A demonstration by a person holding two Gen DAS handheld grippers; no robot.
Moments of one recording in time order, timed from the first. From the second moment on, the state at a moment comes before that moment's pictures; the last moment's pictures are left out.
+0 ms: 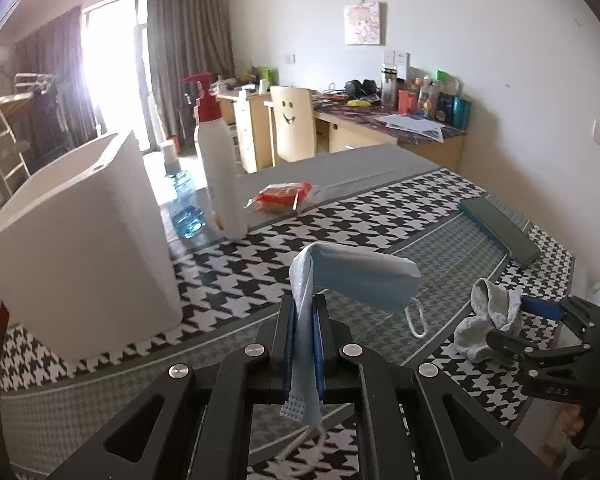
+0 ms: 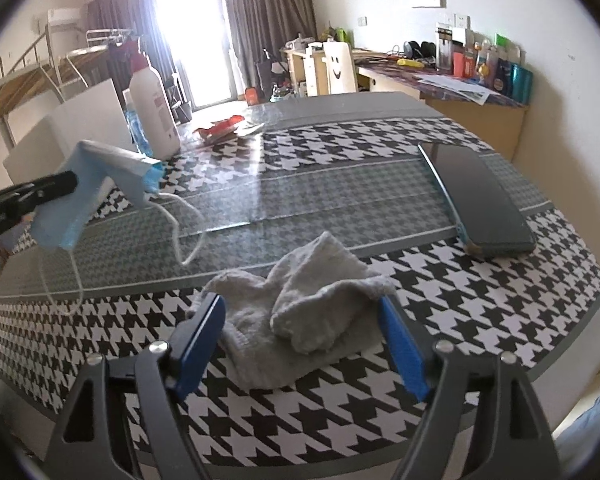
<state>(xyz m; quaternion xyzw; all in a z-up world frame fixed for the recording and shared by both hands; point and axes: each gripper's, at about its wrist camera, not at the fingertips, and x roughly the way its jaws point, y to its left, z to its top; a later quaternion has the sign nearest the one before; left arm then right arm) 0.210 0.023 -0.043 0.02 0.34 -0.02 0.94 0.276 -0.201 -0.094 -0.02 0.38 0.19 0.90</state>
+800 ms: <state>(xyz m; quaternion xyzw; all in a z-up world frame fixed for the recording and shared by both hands) 0.147 0.065 -0.032 -0.03 0.29 0.03 0.95 0.261 -0.165 -0.085 -0.06 0.39 0.21 0.90</state>
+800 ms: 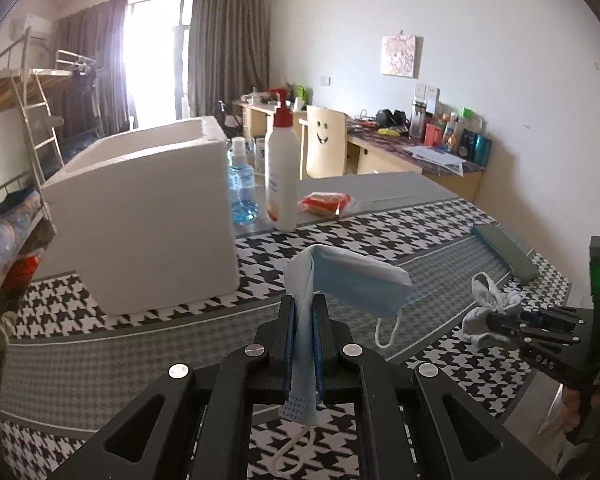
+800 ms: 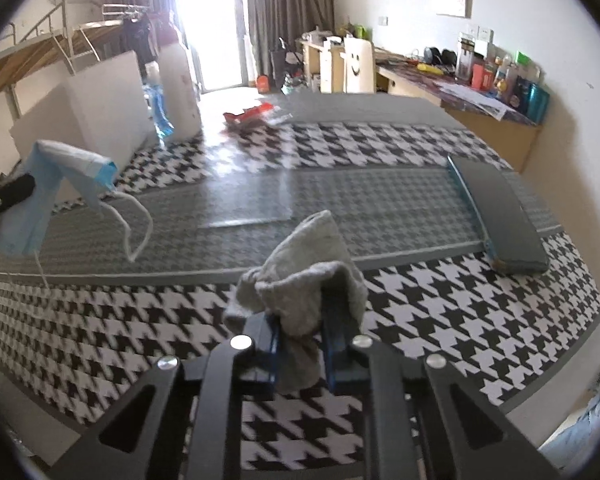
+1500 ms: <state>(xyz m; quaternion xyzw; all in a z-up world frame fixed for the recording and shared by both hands) 0.110 0.086 0.002 -0.03 0.23 0.08 0.97 0.227 -0.124 -0.021 -0.05 0.30 0.31 0.90</state>
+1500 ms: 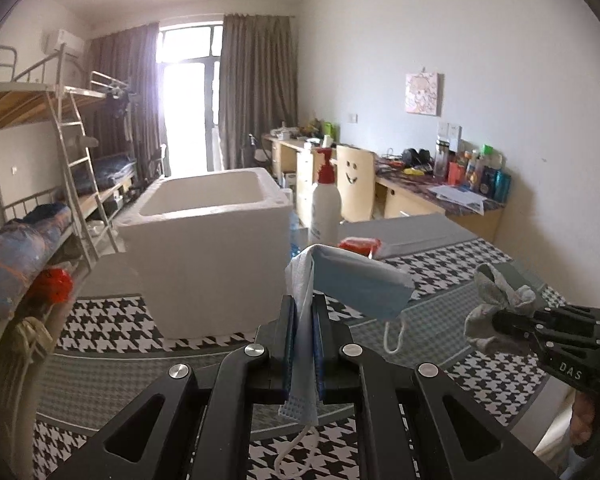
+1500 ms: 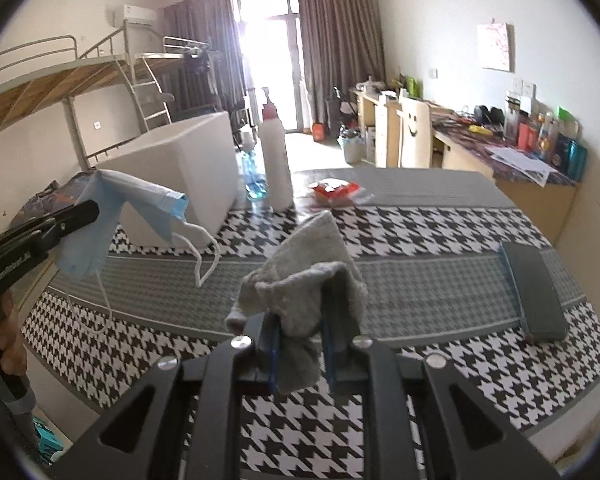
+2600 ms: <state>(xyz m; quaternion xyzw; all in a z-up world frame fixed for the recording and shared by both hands) 0.110 0.100 0.054 -0.01 0.16 0.11 0.98 0.222 -0.093 0.045 -0.04 0.20 0.36 0.91</state>
